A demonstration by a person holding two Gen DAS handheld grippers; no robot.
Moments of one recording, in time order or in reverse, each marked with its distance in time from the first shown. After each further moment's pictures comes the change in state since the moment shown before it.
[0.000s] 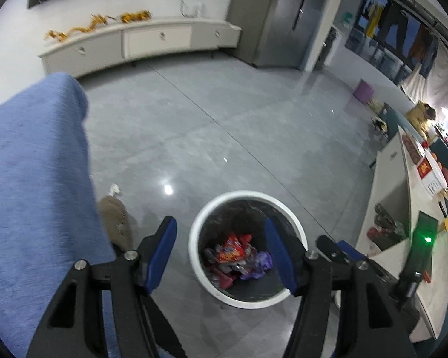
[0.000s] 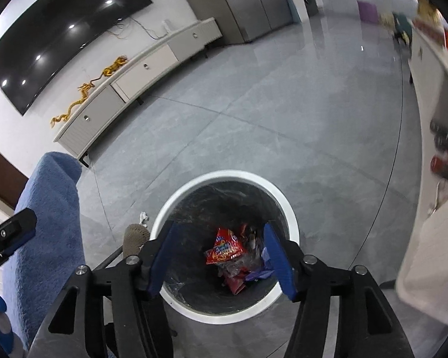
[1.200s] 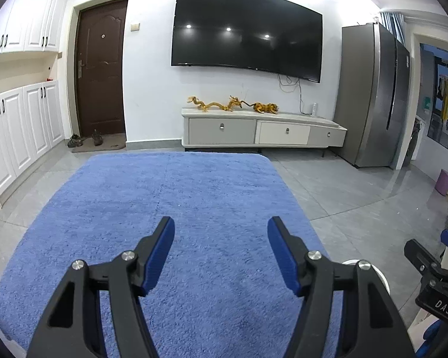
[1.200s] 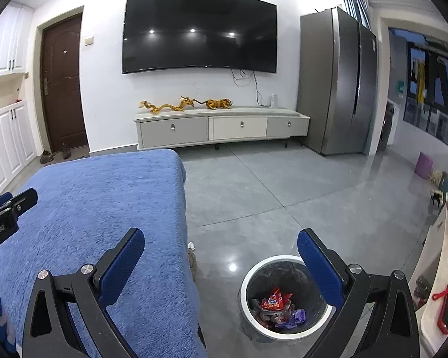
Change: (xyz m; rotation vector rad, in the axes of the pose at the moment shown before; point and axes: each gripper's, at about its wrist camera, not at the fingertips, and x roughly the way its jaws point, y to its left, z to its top) left arm -0.242 0.169 -0.105 -0.215 -0.455 0.469; right arm -0.133 0.229 -0.078 -0.593 -0.337 0.065
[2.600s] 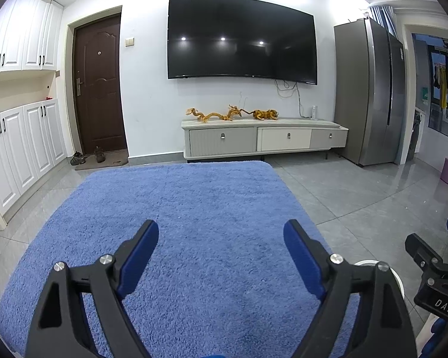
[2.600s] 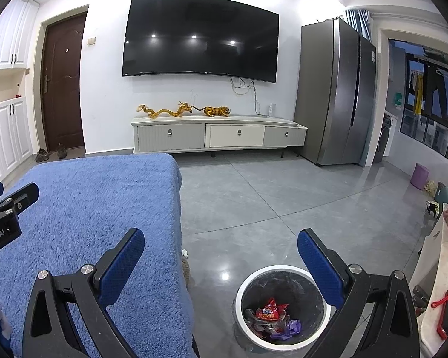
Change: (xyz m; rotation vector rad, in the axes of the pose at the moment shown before) left arm 0.015 -0.013 0.000 0.058 -0.053 0.023; right arm 0.014 0.009 -0.005 -0.025 -0.040 -0.027
